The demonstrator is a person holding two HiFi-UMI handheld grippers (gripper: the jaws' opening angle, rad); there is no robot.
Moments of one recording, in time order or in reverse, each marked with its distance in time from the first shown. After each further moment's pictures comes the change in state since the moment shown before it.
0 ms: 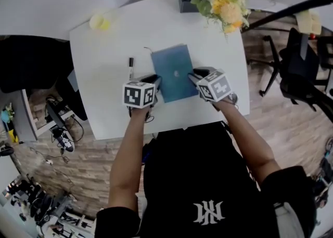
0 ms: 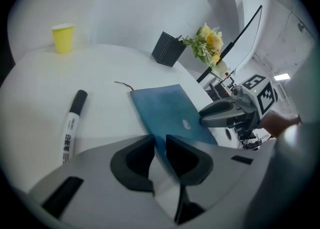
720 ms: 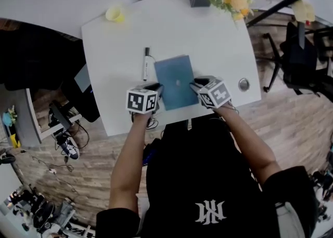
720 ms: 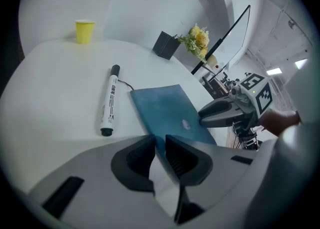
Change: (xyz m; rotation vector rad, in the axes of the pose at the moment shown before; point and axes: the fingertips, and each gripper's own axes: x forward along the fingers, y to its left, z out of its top) left arm -0.054 0.030 -0.084 0.053 0.033 -0.048; right arm 0.021 0.100 -0.047 0.005 0.024 -0.012
